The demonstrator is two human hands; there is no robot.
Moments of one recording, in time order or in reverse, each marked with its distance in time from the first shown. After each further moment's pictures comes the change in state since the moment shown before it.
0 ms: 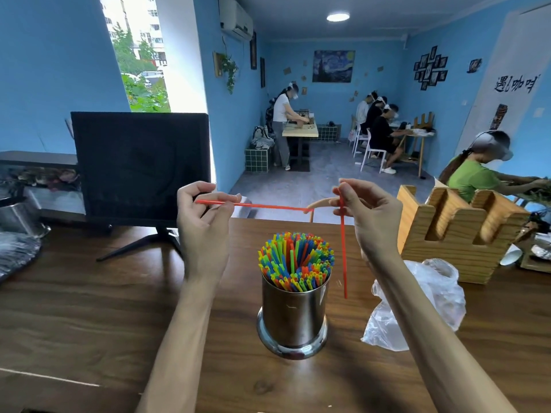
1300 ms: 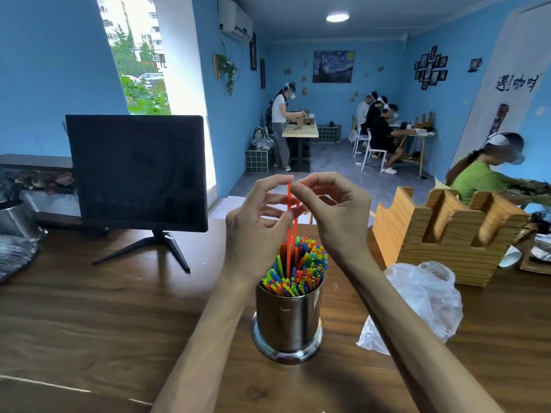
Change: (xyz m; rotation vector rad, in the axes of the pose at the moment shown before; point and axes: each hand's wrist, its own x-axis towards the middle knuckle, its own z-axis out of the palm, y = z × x) left_hand -0.020 0.003 0.056 0.300 -0.320 0.215; right_hand -0.011 -0.024 0.040 -0.058 -0.145 -0.208
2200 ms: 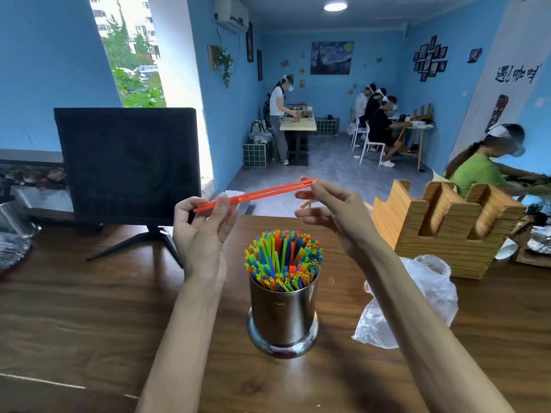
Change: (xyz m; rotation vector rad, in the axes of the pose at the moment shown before) left_hand -0.005 -0.029 -0.029 -0.771 0.455 -0.477; right_hand 0.014 0.036 -0.039 0.228 -0.177 0.610
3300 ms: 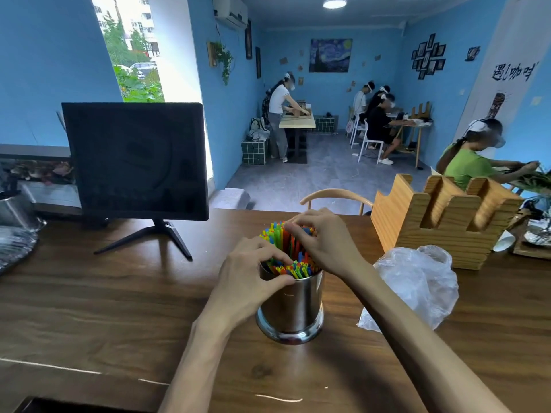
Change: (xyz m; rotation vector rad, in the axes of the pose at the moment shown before) left_hand -0.047 -0.010 -0.044 1.229 -0.694 0.334; right_hand -0.025 0.046 0.021 -1.075 -0.029 -0.370
